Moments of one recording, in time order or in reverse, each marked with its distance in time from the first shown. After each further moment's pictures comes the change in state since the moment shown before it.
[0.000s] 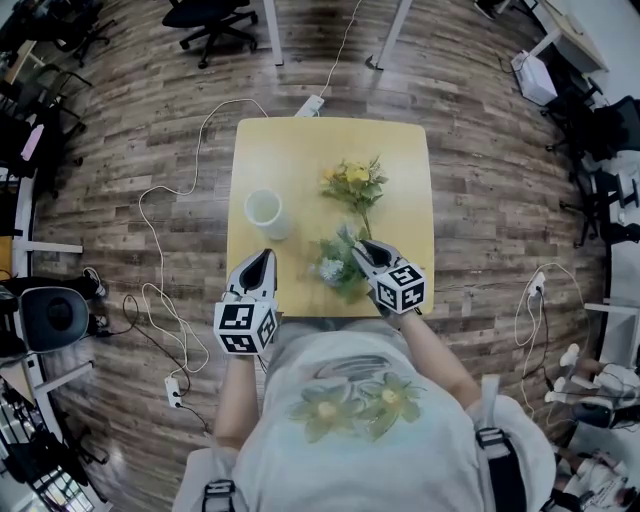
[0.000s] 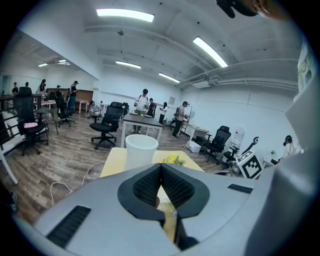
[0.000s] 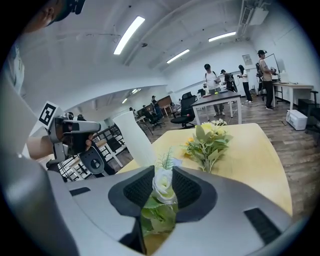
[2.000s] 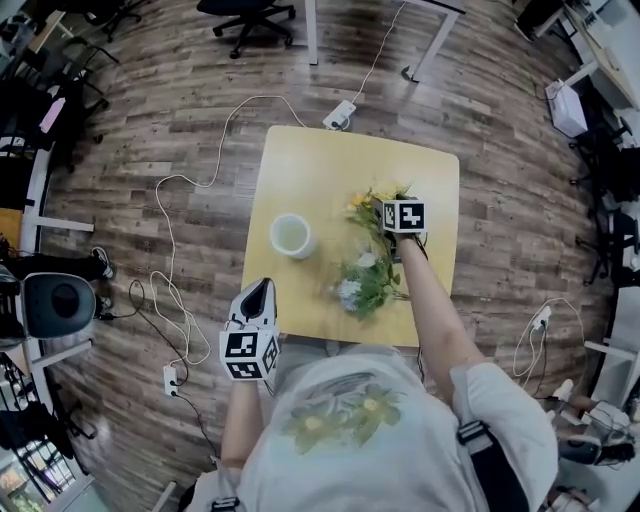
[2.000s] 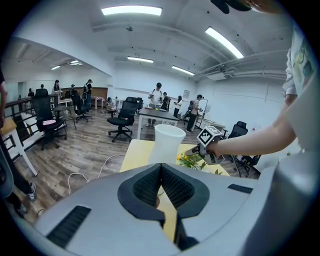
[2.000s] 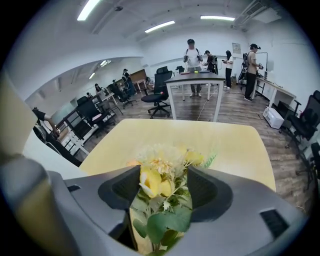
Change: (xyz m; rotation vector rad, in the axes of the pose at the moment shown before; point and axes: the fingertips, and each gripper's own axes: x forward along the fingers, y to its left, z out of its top) left arm -0.003 0.071 -0.018 -0.052 0.069 0.171; right arm 0.163 -0.156 0.086 0.078 0.293 -0.322
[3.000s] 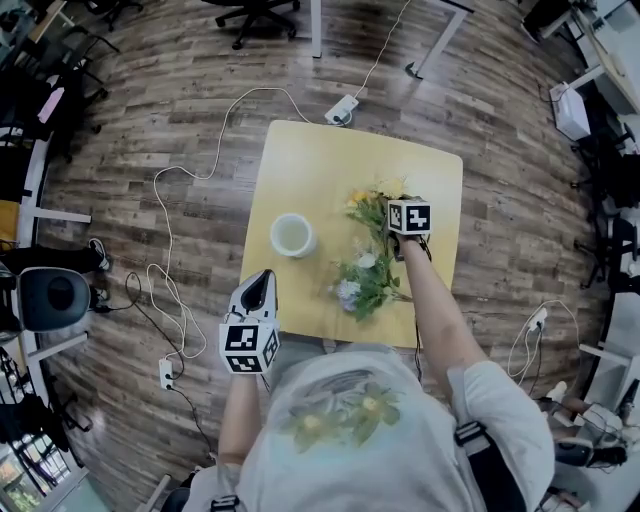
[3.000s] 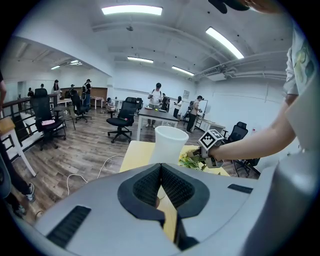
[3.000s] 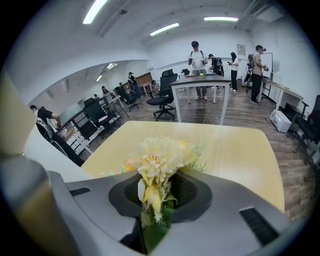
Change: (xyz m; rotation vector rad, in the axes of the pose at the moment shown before) left arm 0.023 0.009 0.013 -0.002 -0.004 -0.003; right arm 0.021 -0.001 0.011 -0.036 -0.030 0.064
